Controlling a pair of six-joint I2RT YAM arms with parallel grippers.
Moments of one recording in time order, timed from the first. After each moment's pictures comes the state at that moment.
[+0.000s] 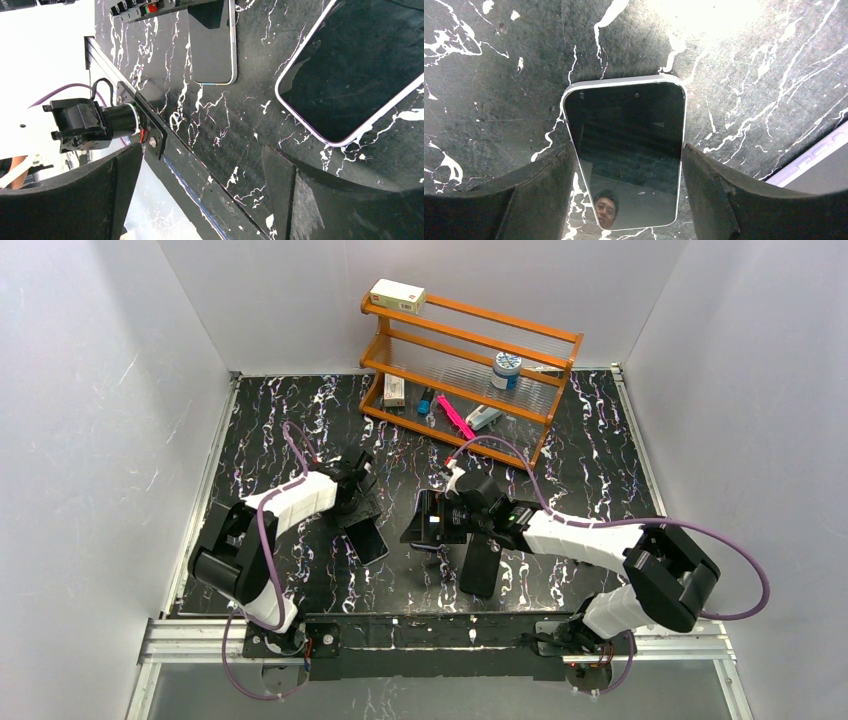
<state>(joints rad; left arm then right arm) -0.46 1.59 0.92 -0.65 -0.18 -0.86 0.92 1.42 0.76 0.04 -0.30 0.87</state>
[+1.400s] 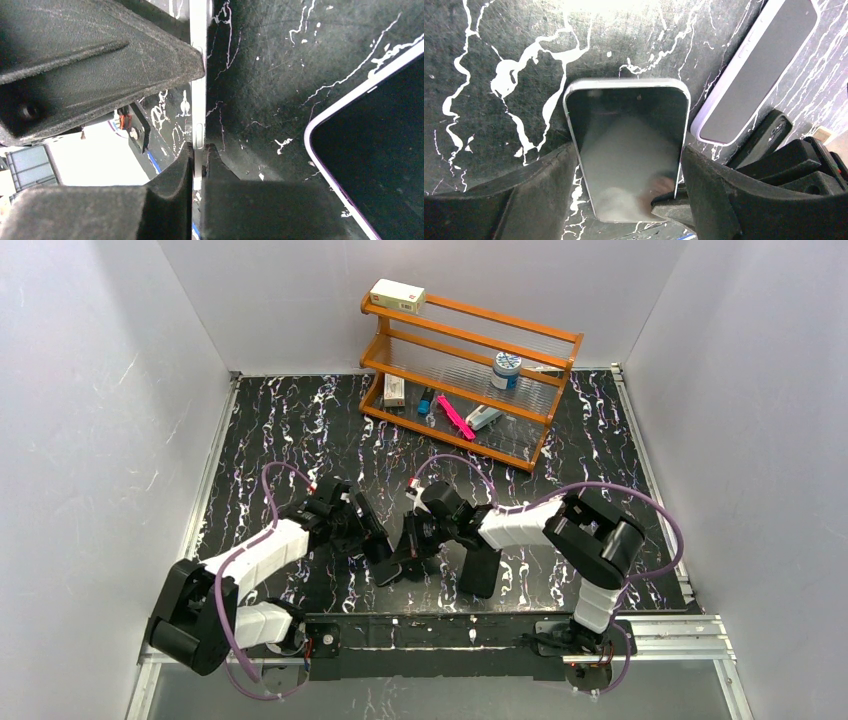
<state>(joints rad) -0.45 1.22 0.56 -0.38 0.15 -0.91 0.99 1.78 0.86 0.21 -0.44 0.86</state>
